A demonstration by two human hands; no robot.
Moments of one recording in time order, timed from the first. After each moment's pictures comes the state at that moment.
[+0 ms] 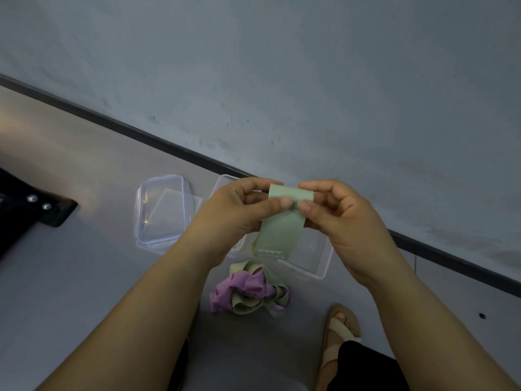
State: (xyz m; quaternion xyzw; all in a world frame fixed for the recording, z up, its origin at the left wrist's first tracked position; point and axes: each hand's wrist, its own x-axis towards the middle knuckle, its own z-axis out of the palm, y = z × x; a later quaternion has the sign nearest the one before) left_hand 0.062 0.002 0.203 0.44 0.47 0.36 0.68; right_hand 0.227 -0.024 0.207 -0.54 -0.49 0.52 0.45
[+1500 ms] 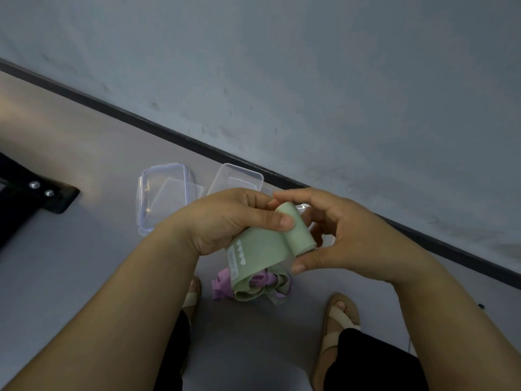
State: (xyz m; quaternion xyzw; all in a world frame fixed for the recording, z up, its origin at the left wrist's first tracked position) left_hand 0.045 0.003 0.205 0.47 0.38 0.14 0.78; right_hand 0.235 -0.034 0.231 -0.46 -0.68 0.54 0.18
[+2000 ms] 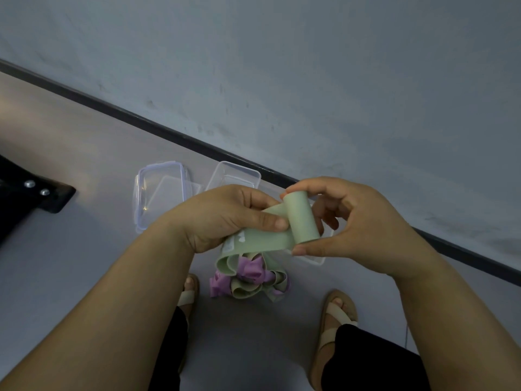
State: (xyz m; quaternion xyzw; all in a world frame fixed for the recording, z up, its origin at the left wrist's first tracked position) left_hand 0.045 0.004 0.199 0.49 0.40 0.14 0.76; right_hand 0.245 -0.034 0.231 -0.50 -0.69 0.46 0.24
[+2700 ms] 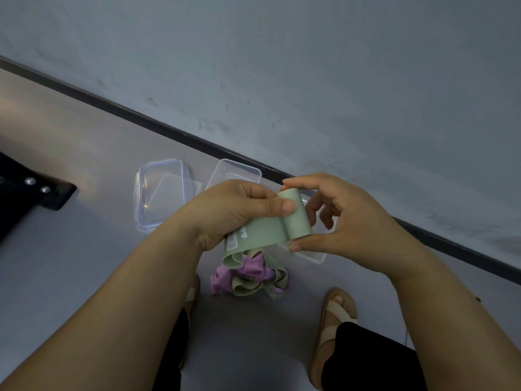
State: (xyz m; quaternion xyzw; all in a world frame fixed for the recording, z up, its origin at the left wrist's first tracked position) left_hand 0.053 -0.001 0.204 0.49 0.49 0.17 0.69; right_hand 0.242 -0.032 0.222 -0.49 -0.74 0.40 0.22
